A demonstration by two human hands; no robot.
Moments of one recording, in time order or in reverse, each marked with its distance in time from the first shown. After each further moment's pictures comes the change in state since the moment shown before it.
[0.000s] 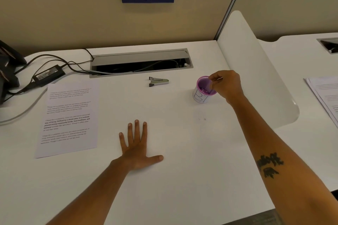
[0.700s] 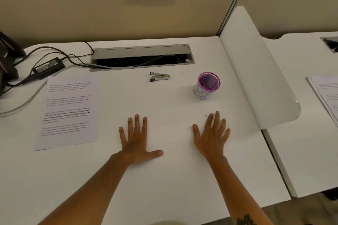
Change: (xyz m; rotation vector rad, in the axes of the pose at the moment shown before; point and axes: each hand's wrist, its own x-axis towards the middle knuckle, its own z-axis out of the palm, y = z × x) left_hand 0.004 -0.002 0.004 0.003 0.028 0.001; right_hand -0.179 0.071 0.120 -0.442 -0.136 0.204
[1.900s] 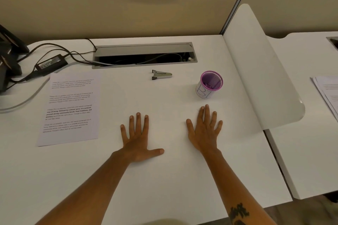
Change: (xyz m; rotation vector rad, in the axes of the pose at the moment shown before) left_hand -0.002 0.001 -0.002 0.004 -0.019 0.012; right_hand 0.016 -0.024 0.006 0.038 -0.072 -0.129
